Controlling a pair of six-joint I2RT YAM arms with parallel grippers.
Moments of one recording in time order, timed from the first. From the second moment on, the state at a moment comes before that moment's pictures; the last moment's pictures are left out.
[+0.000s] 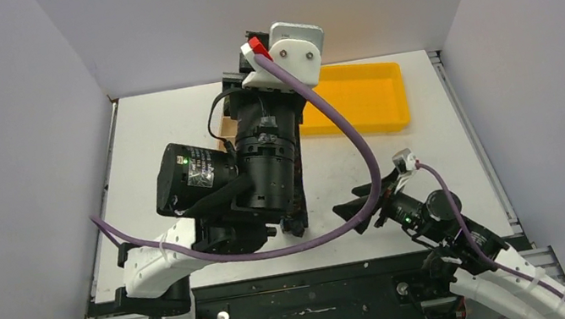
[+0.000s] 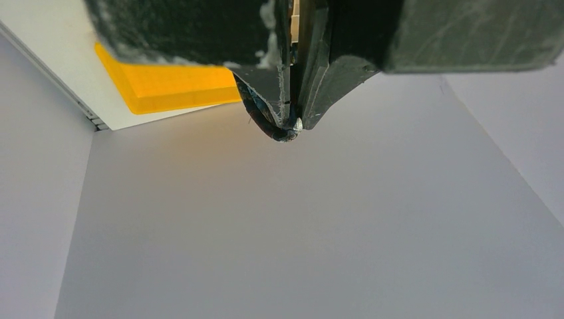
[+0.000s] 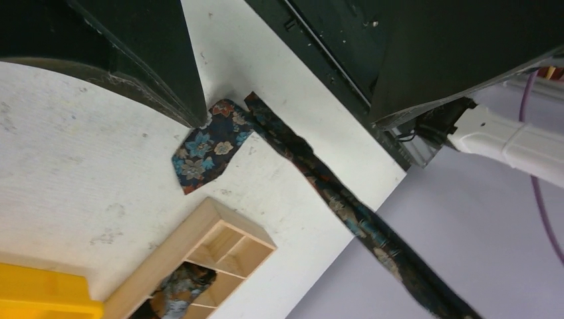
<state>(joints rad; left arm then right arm) -1.59 1.79 2.52 0.23 -1.26 1.12 0.75 0.30 0.41 -0.19 -0.06 0.55</state>
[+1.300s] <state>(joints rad) -1.50 1.91 2.59 0.61 -1.08 1.22 0.90 1.38 0.53 0.90 0.31 1.18</state>
